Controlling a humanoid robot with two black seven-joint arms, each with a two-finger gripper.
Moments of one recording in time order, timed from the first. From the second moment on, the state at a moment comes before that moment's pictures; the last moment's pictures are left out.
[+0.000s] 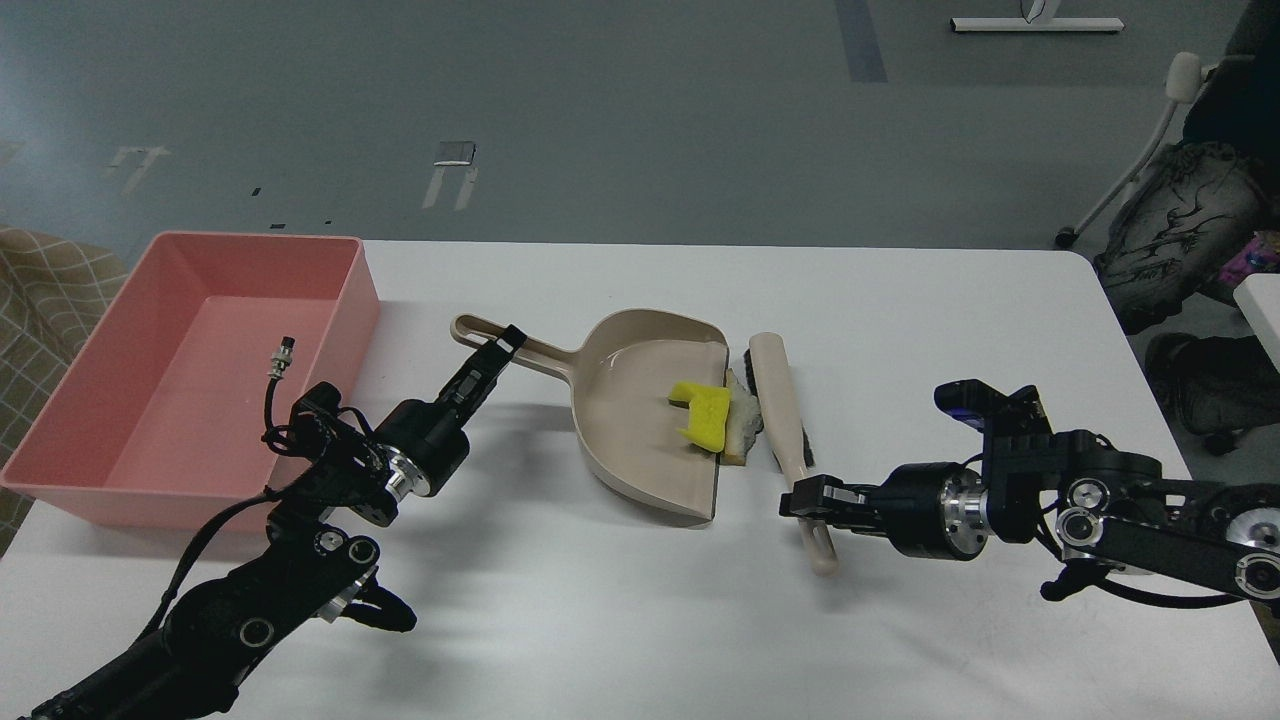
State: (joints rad) left arm -0.25 0.30 -0.84 -1.14 1.30 0.18 -0.32; right arm 0.97 -0.55 -0.08 1.42 -0.84 0.23 -0.06
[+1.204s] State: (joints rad) left arm -0.30 0.38 -0.89 -1.19 0.87 0.13 -0.30; right arm 0.99 -1.19 -0.07 1.73 -0.72 0.24 -0.04
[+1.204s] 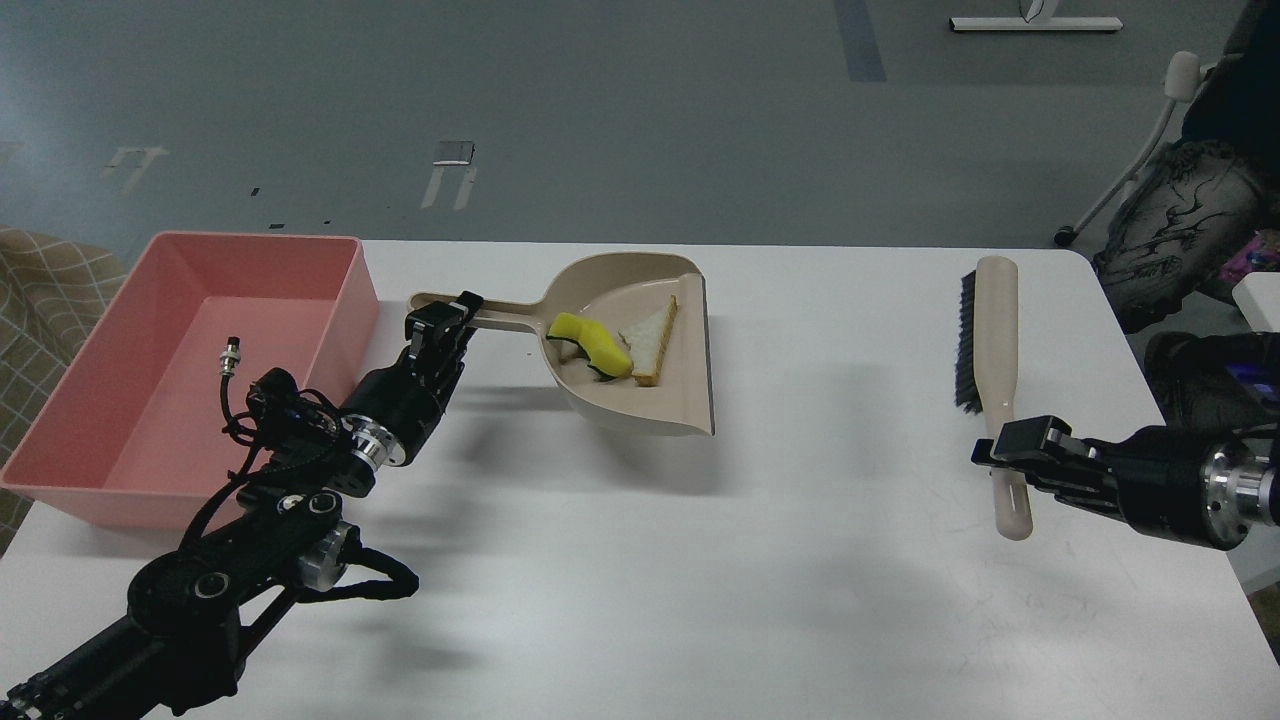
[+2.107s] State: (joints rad) left arm -0.03 1.06 -1.21 -1.07 0.55 -0.20 -0.41; right arm 0.95 -1.18 -0.07 1.73 -0.73 0.24 -0.03
